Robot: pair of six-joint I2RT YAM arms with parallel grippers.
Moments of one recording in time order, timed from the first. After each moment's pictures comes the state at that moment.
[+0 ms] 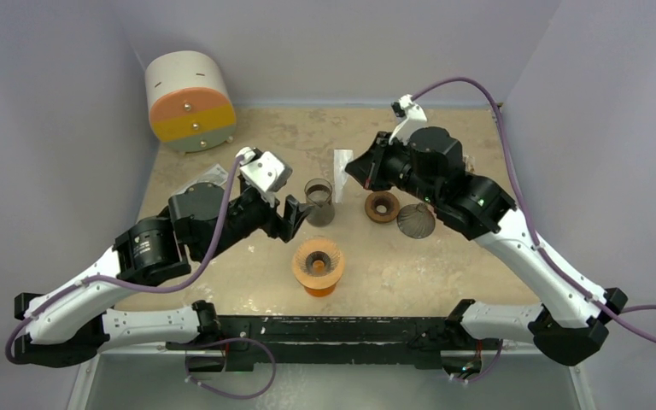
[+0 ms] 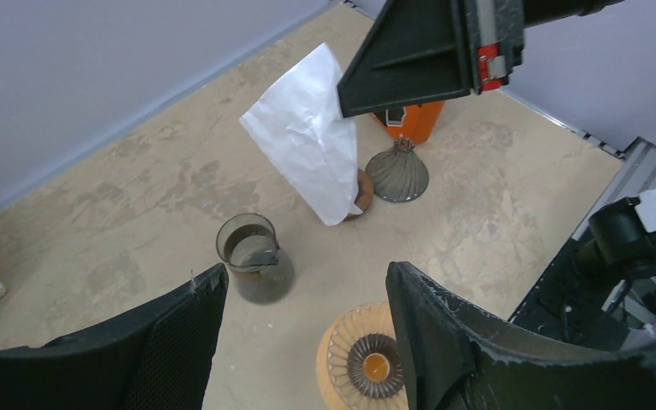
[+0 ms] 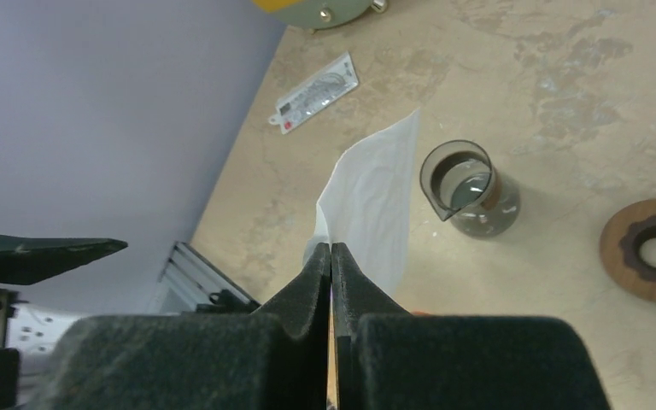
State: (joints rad) left arm -1.16 0.92 1.36 -0.64 -0.40 -0.05; right arm 0.80 1.16 1.43 -0.58 0.06 0.67
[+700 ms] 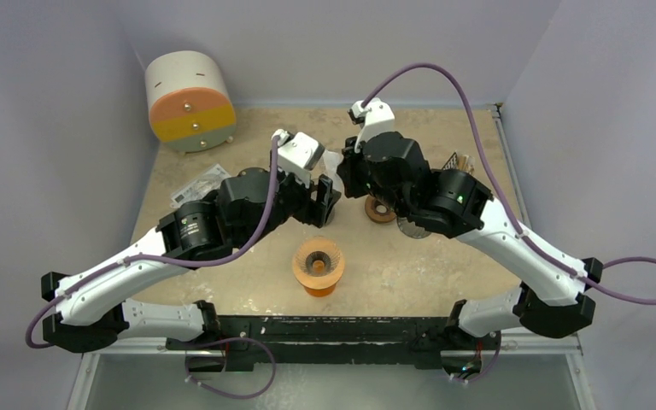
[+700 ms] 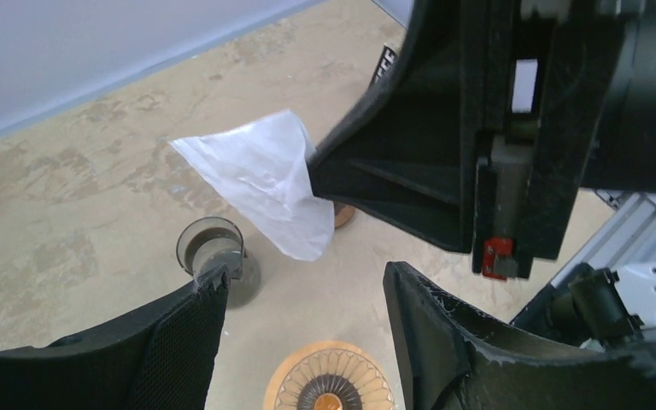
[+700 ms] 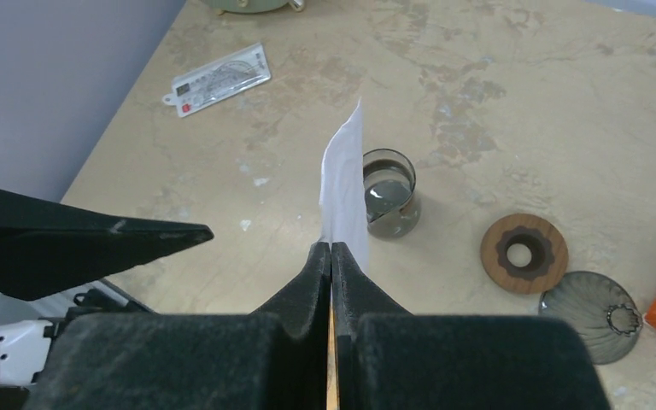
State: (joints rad) left arm -1.17 1.13 1.47 -0.61 -0.45 -0.22; right arm 1.05 1.35 1.75 -0.84 0.43 0.42
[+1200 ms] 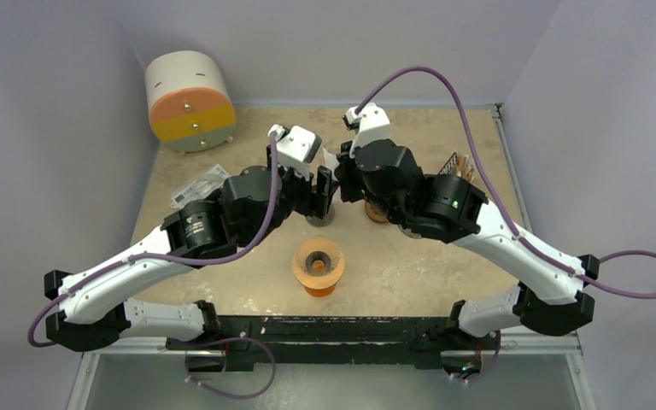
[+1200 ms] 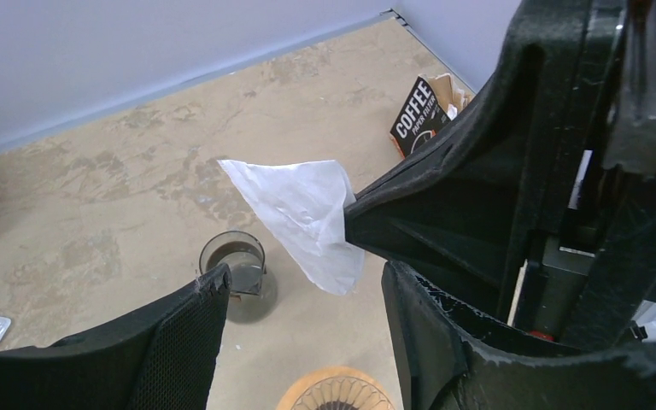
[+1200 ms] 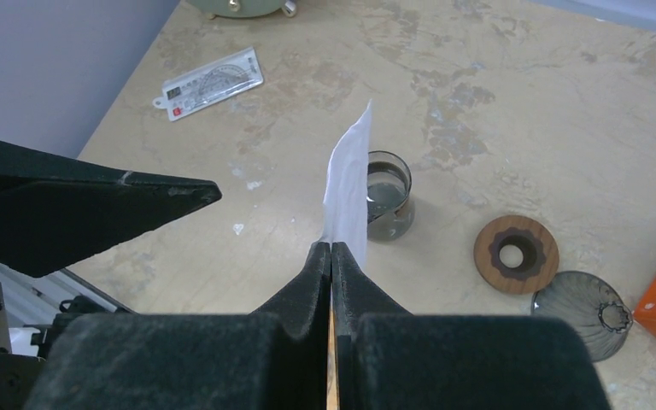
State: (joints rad) left arm -1.17 1.14 1.47 -0.55 -0.56 -0.23; right arm 1.12 1.37 1.75 -0.84 0.54 0.42
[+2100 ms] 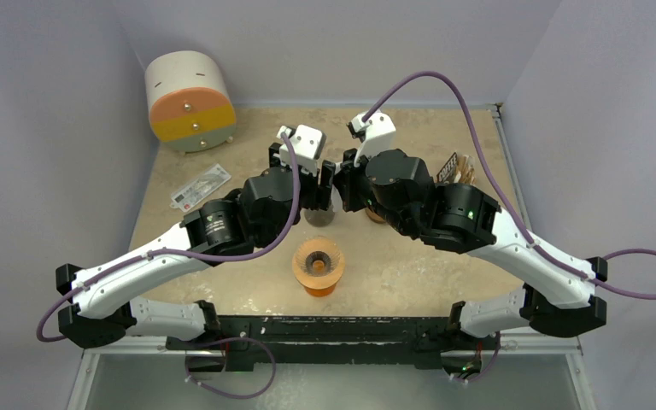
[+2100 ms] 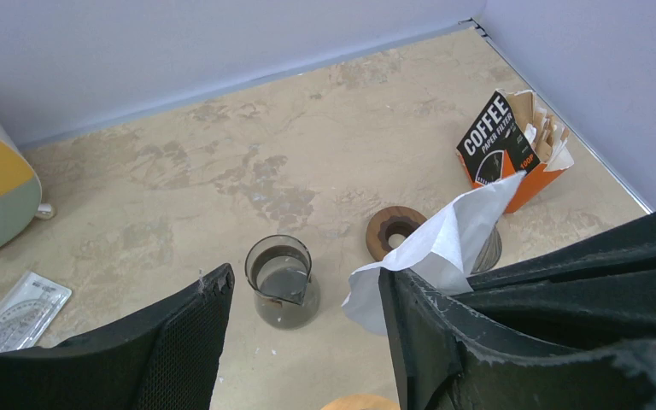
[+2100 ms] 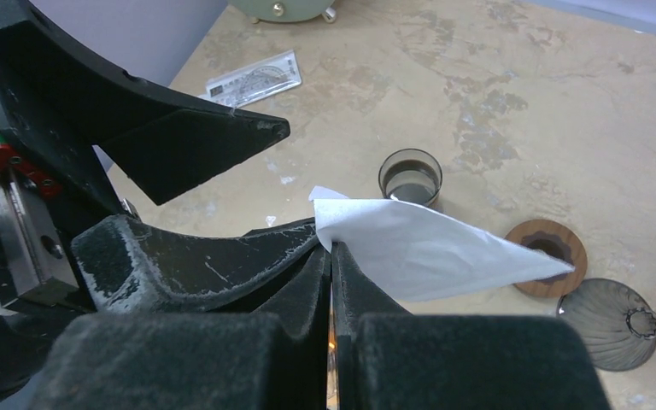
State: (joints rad) left arm -1.17 1.20 1.44 -0.51 -0.74 -0.22; right arm 1.19 1.32 1.75 -0.83 0.55 0.43
